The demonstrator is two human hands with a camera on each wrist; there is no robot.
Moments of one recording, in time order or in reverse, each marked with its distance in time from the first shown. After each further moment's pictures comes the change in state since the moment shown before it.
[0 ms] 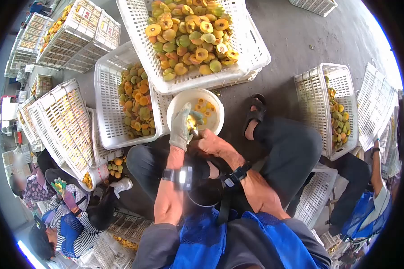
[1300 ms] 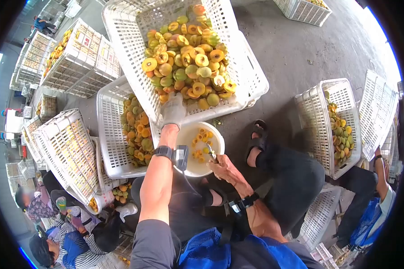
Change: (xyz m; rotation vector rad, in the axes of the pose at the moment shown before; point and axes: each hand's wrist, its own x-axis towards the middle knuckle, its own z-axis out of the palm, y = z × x) left_hand 0.157 0.087 0.032 1.711 0.199 0.552; right_hand 0.010 0.032 -0.054 0.091 0.233 -0.103
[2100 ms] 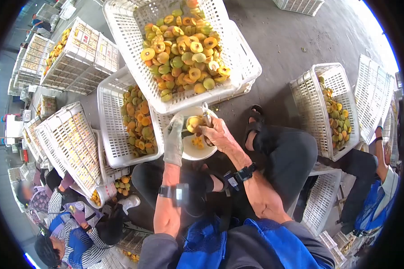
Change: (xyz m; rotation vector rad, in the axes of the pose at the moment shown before) left_hand -0.165 0.011 -0.016 -1.713 -0.051 -0.380; right_hand 0.005 -0.068 0.015 0.244 0.012 -0.257
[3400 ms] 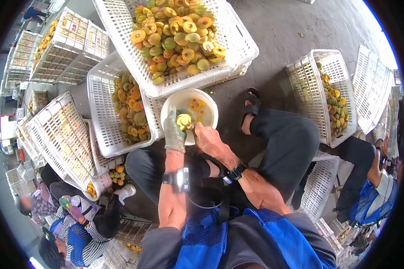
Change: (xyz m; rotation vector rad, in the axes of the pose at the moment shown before) left_hand 0.001 -0.057 -0.016 -0.133 0.151 -0.174; right_hand -0.032 0.095 0.015 -0.981 0.058 -0.279
